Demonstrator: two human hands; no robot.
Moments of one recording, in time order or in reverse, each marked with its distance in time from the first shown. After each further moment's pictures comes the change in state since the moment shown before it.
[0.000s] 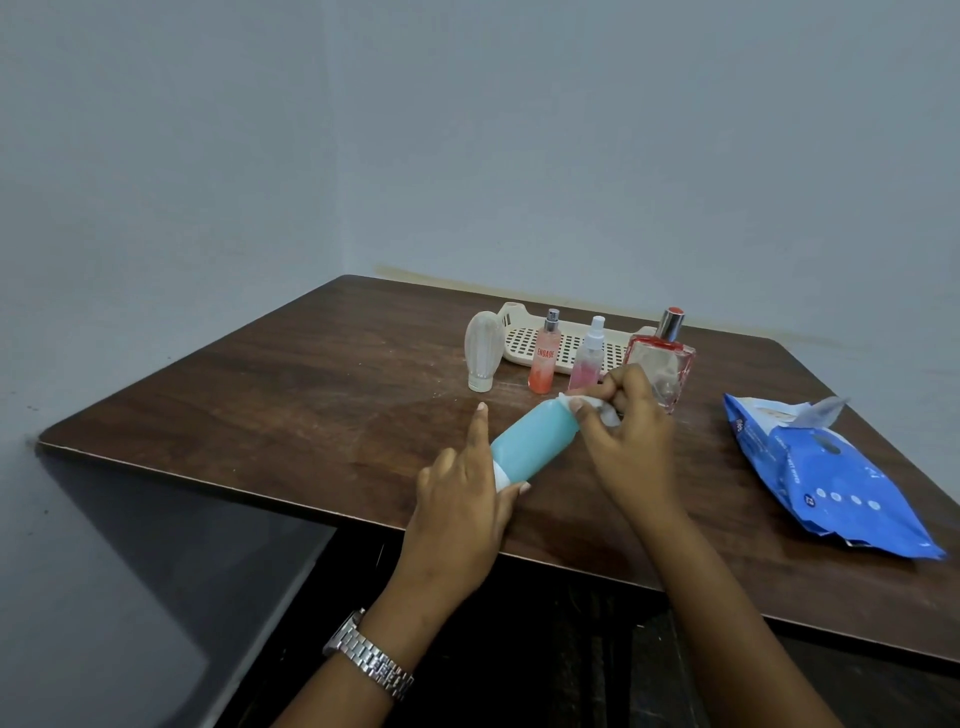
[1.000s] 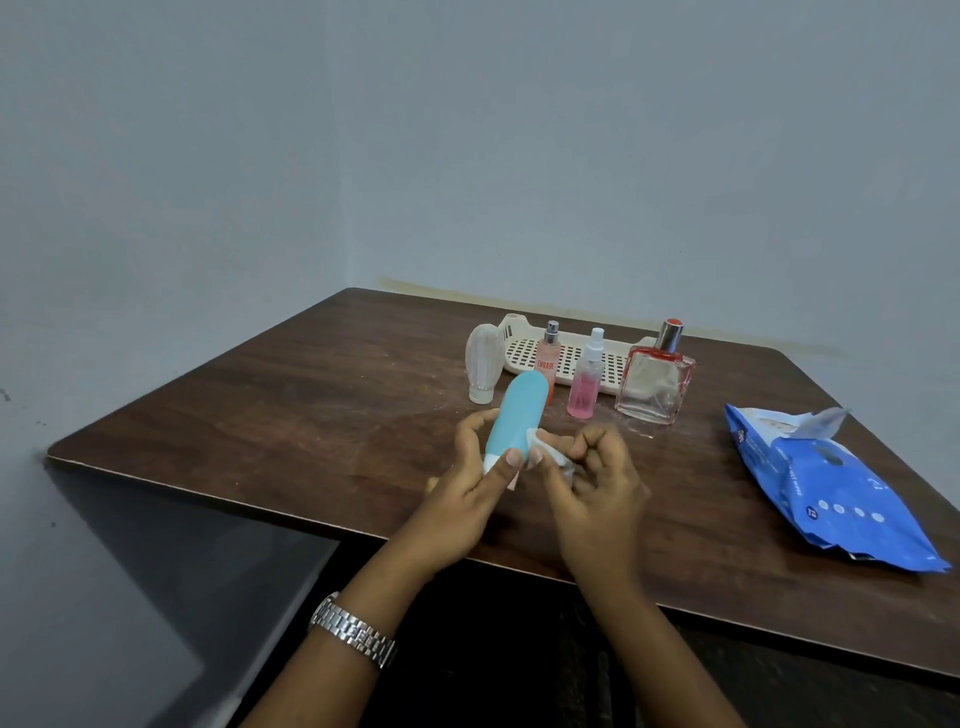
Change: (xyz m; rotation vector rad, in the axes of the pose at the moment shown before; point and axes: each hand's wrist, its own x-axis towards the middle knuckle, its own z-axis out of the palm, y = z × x) left_hand 0.018 -0.007 -0.011 -0.657 -0.241 -0.049; right_hand -0.049 -0.011 0.024 0.349 0.114 0.000
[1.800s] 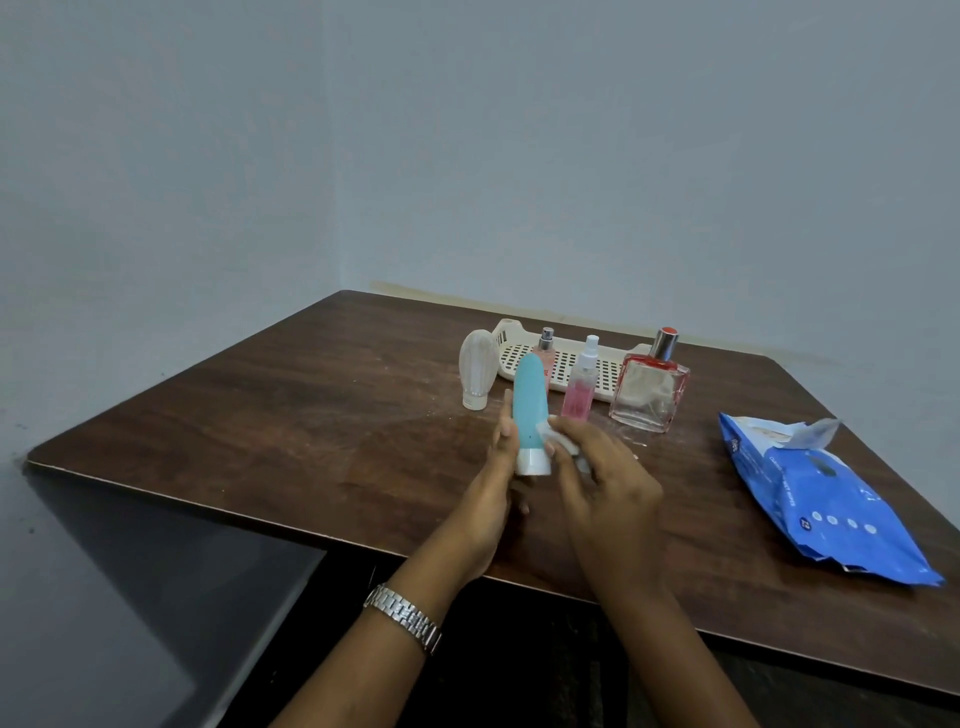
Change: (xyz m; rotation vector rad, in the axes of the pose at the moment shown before) left_hand 0.027 0.001 0.038 -0.624 -0.048 -0.042; right_hand 0.016 -0.007 -0.015 -0.485 -0.044 -0.337
